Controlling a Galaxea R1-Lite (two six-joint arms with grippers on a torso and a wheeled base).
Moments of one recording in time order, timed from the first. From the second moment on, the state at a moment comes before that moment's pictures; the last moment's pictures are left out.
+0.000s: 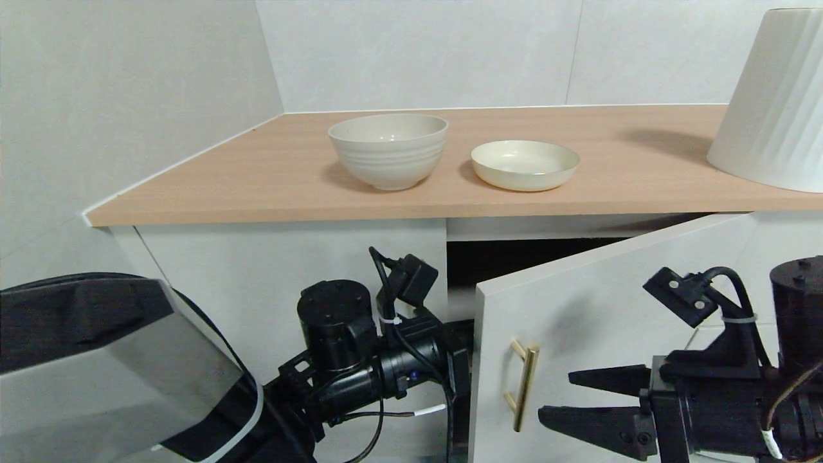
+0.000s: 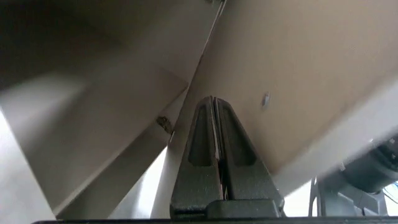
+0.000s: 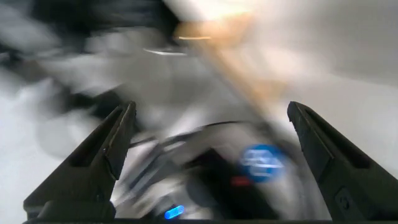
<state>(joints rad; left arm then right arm) -0.73 2.06 -0.66 -1.36 -0.42 -0.32 0.68 1.37 -0.54 -0.40 0.34 0.35</state>
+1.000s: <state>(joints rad) -0.79 2.07 -0.73 -1.30 -0.42 -0.32 0.80 1.18 -0.38 -0.37 0.18 0.35</state>
